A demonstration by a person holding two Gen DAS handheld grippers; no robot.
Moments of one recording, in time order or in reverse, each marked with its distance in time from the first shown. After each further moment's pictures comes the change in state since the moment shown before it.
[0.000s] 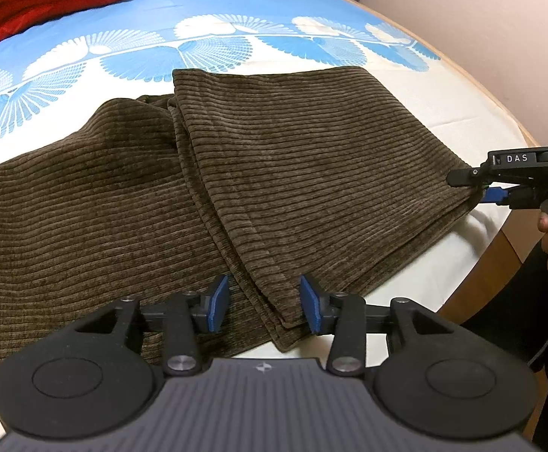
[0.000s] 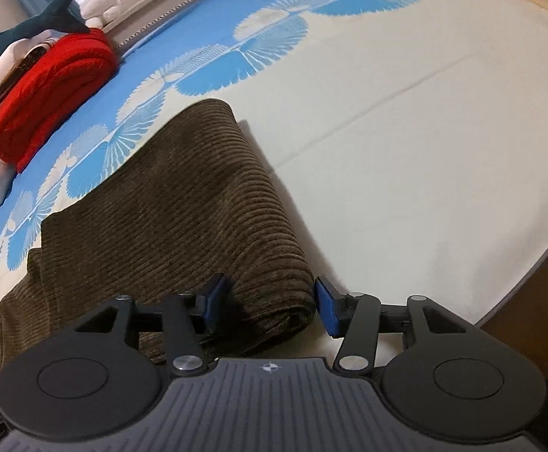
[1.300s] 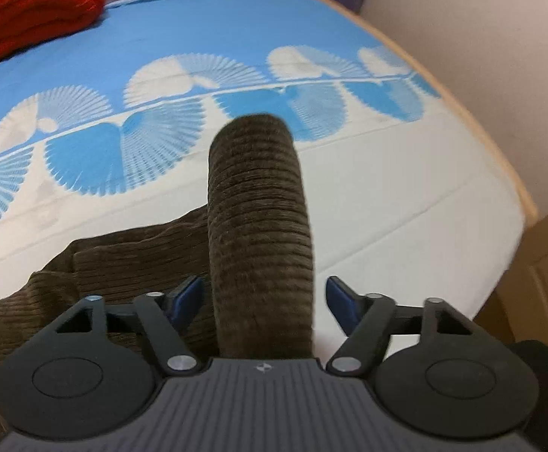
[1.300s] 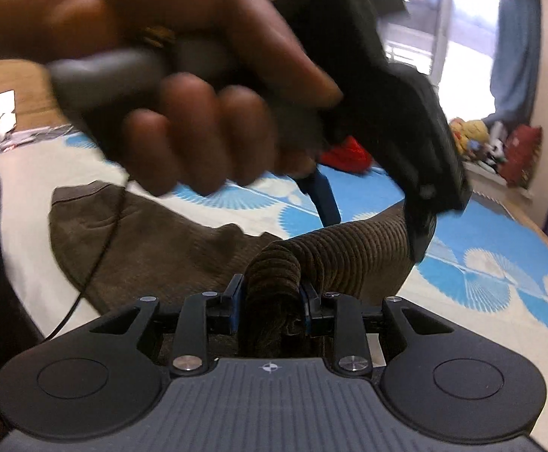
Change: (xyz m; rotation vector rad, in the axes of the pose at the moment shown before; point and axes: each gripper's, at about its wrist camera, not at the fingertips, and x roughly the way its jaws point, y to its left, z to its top) left arm 0.013 -0.076 0.180 -0.046 0.074 0.004; right arm -0.080 0.142 -0.094 -1.030 -0.416 0.336
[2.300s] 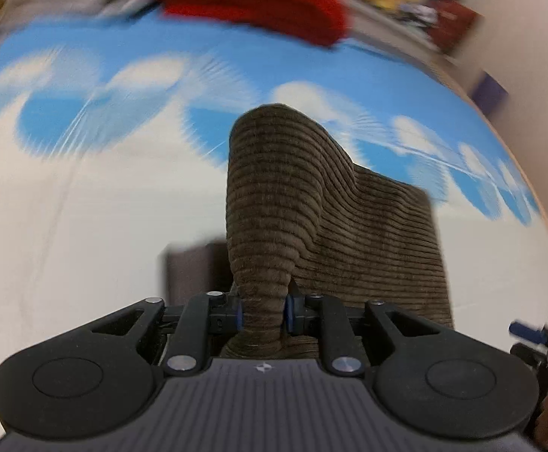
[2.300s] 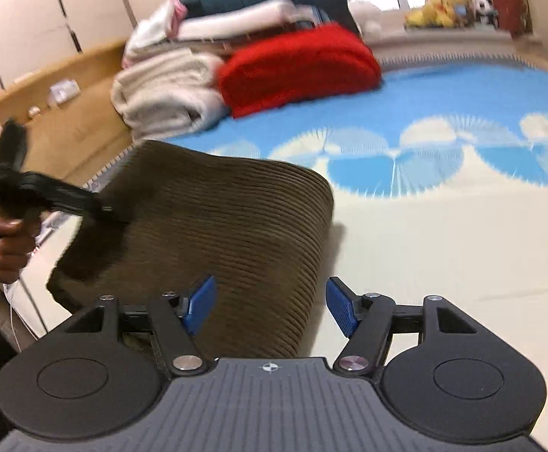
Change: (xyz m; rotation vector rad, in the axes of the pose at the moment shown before) left arm -0.140 0.376 -0.164 -0.439 -0.140 0.134; right arm 0.084 0.015 0.042 0.526 0.198 0.147
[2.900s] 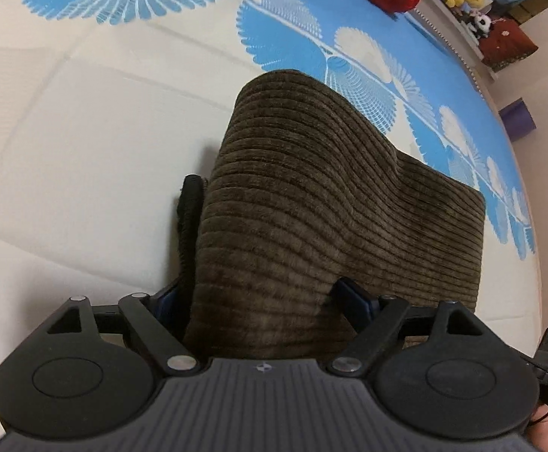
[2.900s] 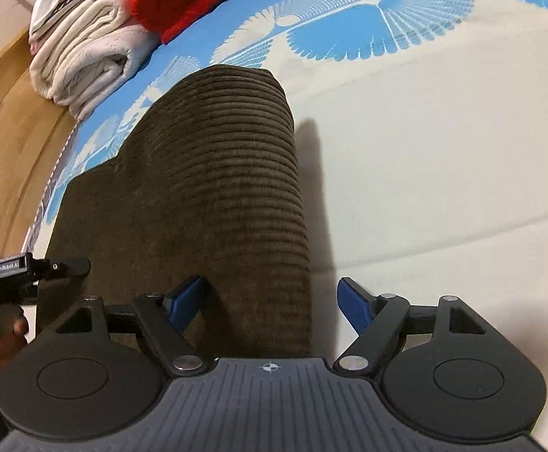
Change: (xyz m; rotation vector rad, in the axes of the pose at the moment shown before) left arm 0.086 0.038 -0.004 -0.203 0.184 -0.081; right arm 0.147 -0.019 0.013 0.333 0.261 -0.002
